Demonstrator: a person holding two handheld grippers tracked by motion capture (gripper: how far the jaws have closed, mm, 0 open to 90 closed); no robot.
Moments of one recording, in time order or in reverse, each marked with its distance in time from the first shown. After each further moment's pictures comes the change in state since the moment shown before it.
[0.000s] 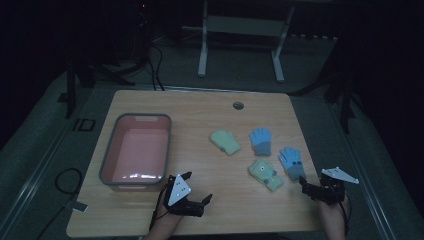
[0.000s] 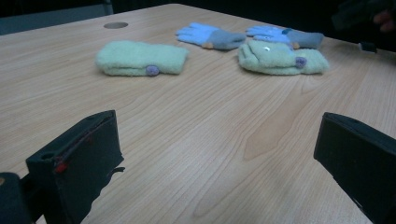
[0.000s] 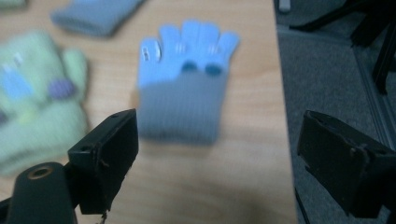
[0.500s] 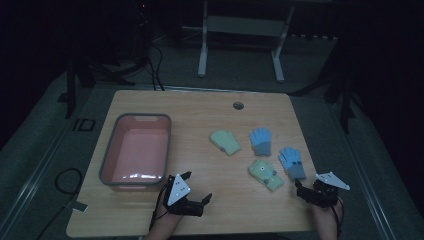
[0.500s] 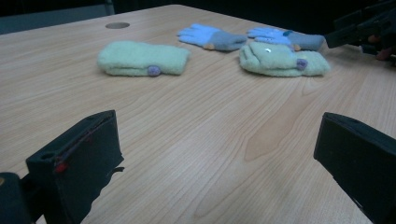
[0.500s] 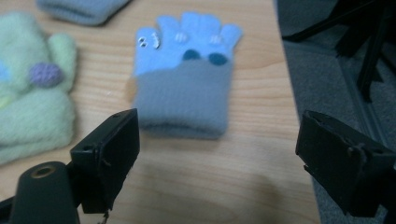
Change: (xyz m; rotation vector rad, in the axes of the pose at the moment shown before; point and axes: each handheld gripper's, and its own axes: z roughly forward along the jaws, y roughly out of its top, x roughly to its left) left arm 0.001 0.000 0.000 -0.003 0.001 -0.010; right arm 0.012 -0.023 0.016 -0.029 -0.047 -0.034
